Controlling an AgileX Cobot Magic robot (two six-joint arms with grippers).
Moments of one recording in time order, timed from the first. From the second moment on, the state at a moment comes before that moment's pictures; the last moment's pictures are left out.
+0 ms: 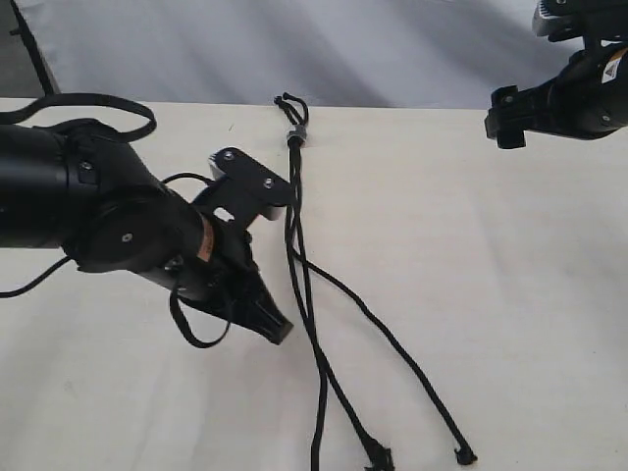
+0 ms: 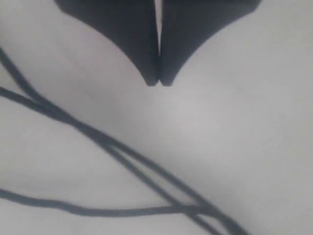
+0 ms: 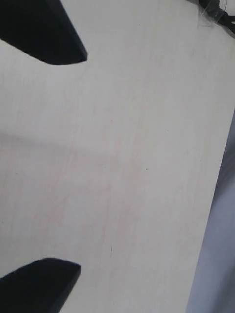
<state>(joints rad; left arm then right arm) -0.64 1.64 -0.90 0.18 0.44 -0.19 0.01 1.56 -1.03 -0.19 0.32 0.06</state>
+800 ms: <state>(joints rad) -0.90 1.88 -0.93 0.07 0.29 -0.22 0.01 1.63 -1.03 -0.18 0.28 0.06</state>
